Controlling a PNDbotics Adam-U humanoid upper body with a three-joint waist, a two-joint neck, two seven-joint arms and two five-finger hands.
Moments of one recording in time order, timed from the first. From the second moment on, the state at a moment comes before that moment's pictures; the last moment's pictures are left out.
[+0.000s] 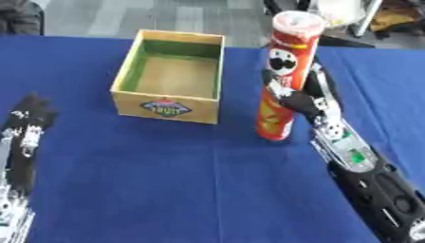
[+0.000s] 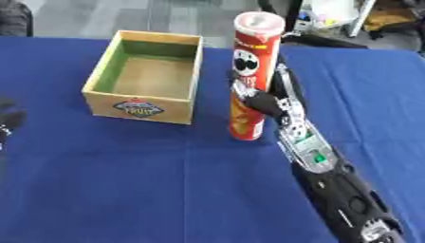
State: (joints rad) left arm -0.18 0.29 0.03 -1.63 0.07 -0.16 0.09; right arm -0.72 -0.28 0.27 -1.23 -0.20 -0.34 -0.19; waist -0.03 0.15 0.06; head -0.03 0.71
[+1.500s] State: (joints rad) left arm -0.29 0.23 -0.07 -1.66 0.11 -0.15 -0.01; right arm -1.10 -0.20 0.16 -0.72 -0.13 -0.45 -0.39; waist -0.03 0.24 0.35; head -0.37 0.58
